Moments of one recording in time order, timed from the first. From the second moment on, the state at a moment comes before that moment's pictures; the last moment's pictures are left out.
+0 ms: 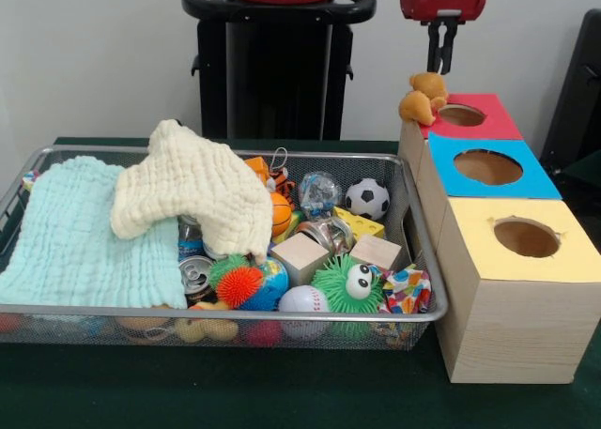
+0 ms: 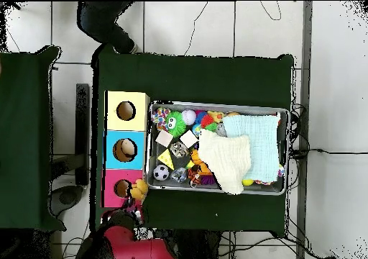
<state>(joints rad) 0.09 -1.02 -0.03 2.34 -0.03 0.00 1.58</state>
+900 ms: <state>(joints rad) 0.13 -1.09 -0.07 2.33 0.01 0.11 1.58</state>
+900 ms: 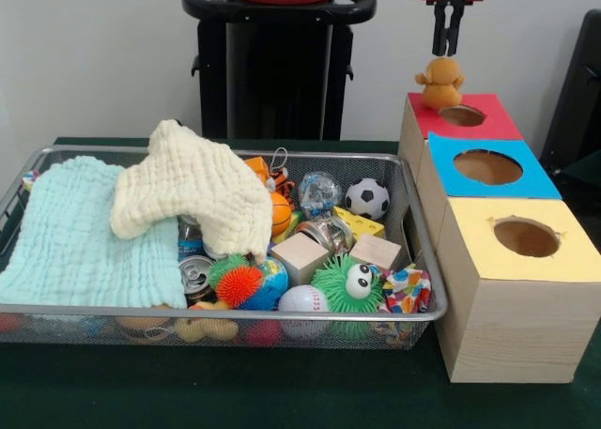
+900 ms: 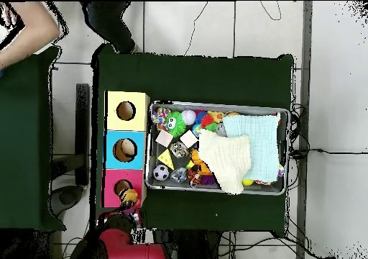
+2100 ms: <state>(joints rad) 0.20 -1.05 -0.07 2.28 0.09 0.12 1.58</state>
